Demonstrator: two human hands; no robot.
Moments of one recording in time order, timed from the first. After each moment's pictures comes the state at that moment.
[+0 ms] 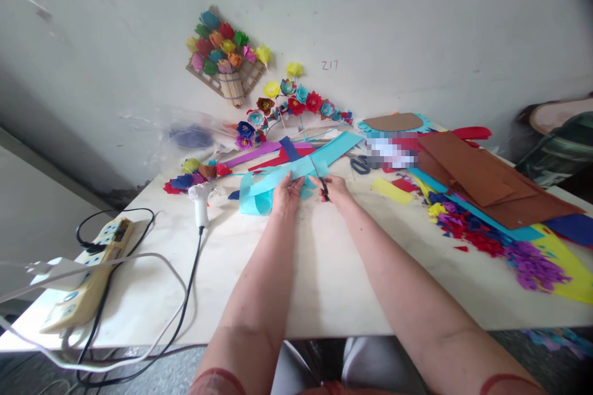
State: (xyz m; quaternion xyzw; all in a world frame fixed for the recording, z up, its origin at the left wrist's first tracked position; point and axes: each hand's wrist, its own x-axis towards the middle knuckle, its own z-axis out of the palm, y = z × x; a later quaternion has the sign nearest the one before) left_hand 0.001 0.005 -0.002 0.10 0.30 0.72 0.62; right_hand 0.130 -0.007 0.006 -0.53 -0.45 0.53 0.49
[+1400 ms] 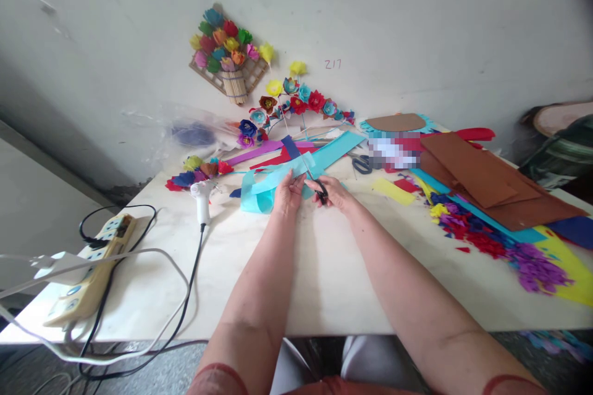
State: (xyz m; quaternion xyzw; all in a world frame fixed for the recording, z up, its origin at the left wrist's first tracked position) left_hand 0.001 0.001 0.002 0.07 0.28 0.70 0.65; right_hand 0.132 -0.022 0.019 -0.48 -0.59 0.54 0.37
